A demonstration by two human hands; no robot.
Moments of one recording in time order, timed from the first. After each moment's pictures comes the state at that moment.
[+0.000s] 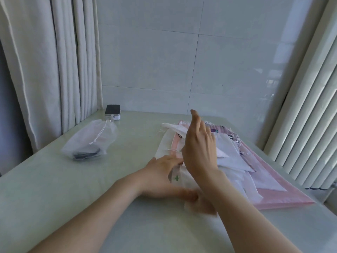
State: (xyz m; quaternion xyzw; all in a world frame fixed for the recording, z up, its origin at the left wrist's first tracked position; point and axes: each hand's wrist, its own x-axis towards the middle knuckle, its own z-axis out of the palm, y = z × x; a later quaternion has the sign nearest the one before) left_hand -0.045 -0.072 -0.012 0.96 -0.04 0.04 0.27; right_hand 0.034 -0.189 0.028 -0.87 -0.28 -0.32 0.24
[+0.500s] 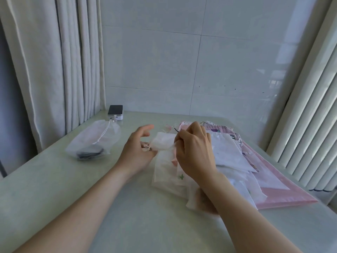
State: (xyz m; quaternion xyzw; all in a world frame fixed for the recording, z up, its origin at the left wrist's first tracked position) left_hand -0.041 -0.017 -0.007 0.81 0.13 0.31 0.48; right_hand 0.039 -0.183 0.012 -0.82 -0.36 -0.33 0.30
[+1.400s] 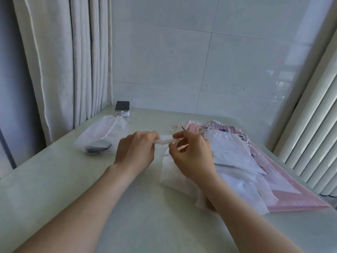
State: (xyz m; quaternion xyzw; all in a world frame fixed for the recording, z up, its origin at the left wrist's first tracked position) left_hand -0.058 -0.010 0.001 0.93 0.17 0.33 0.05; right_hand 0.010 -0.168 0.015 -0.82 -0.32 -0.15 0.44
